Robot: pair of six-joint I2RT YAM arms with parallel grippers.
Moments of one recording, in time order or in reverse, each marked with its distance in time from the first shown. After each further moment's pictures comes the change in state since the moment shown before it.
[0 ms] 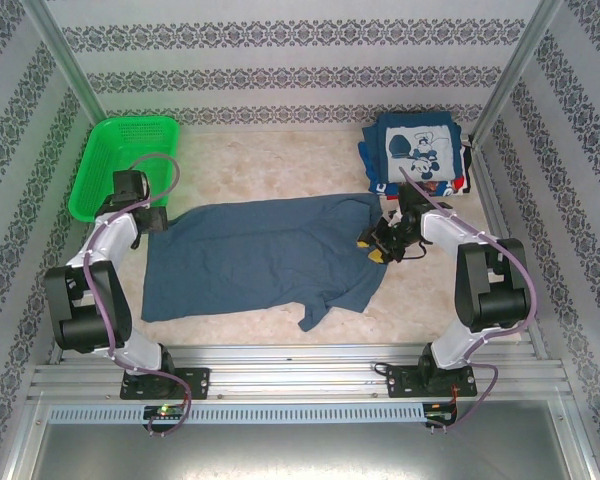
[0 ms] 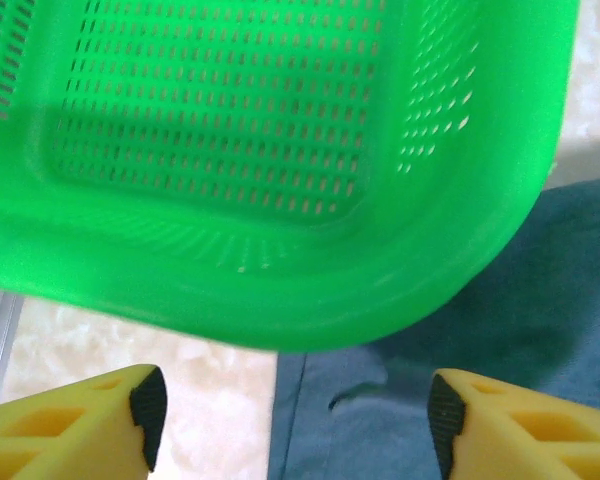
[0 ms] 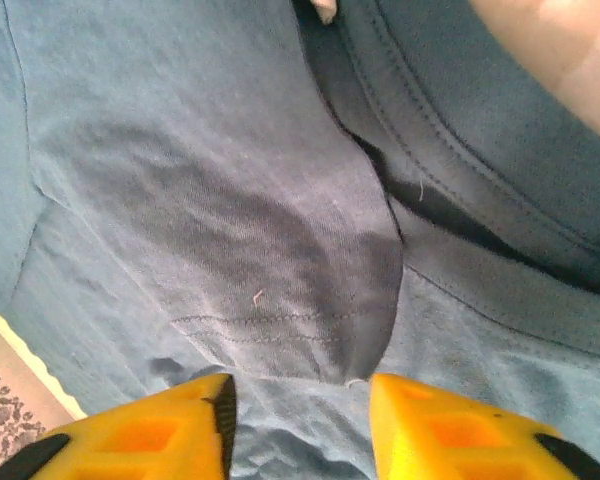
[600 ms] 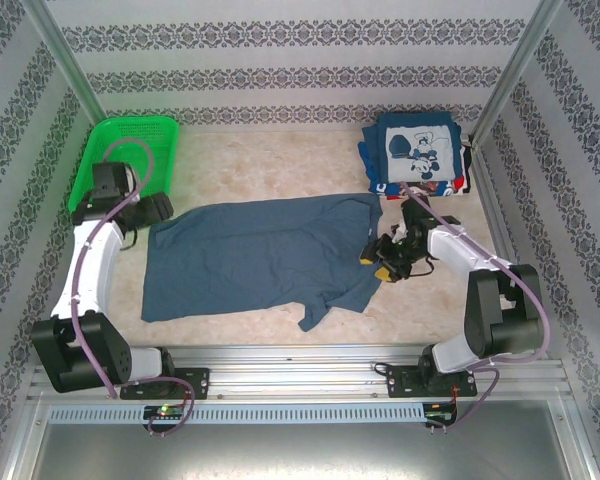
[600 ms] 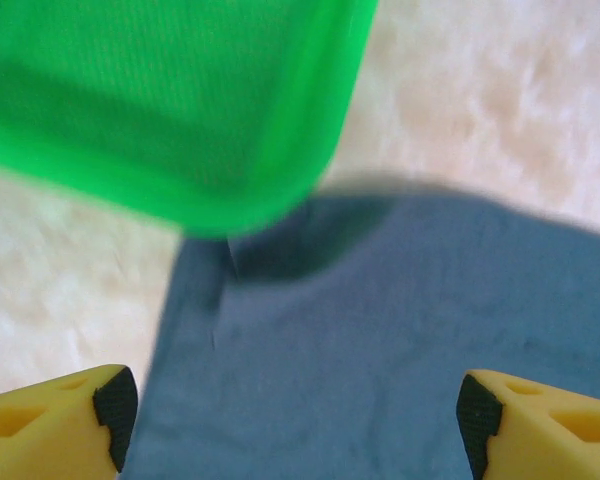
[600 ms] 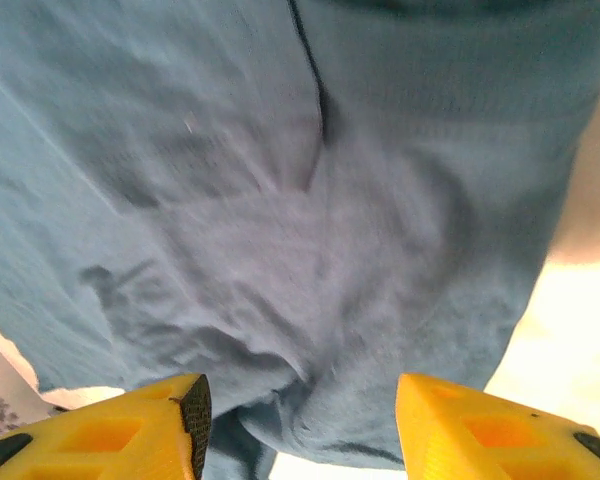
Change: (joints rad) left arm -0.001 -0.222 0.066 -0.296 0.229 -0.276; right arm 0.028 -0.163 -0.138 -0.103 0.020 -0.084
